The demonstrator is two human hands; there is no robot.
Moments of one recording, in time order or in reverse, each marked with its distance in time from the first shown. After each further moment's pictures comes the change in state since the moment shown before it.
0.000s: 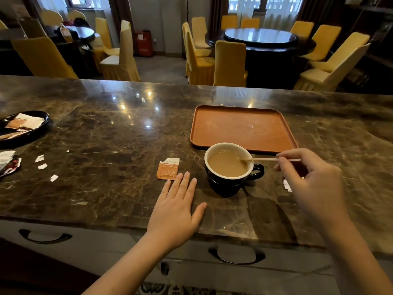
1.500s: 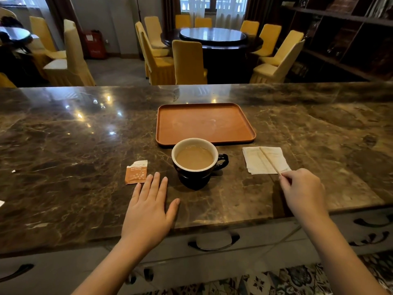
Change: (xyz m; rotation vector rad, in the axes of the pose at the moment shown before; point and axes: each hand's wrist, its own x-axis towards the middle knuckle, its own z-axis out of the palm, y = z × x) left_hand 0.002 -0.002 0.004 0.014 -0.005 0.007; right_hand -0.038 0.073 -0.028 -0.648 0.007 0.362
